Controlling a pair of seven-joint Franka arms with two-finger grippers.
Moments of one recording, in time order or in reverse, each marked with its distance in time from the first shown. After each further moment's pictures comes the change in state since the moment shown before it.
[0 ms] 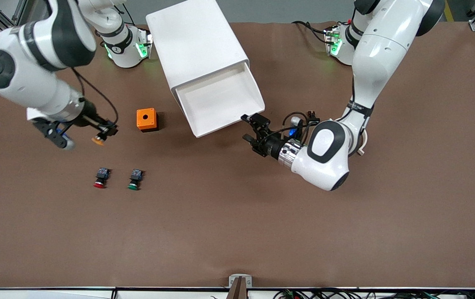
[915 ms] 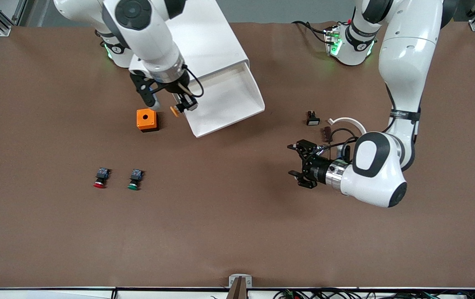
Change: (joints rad) left arm 0.015 -0.018 0.217 0.084 0.310 -0.004 0.353; right arm 0.425 0.119 0.001 0.138 0.001 0.105 0.756
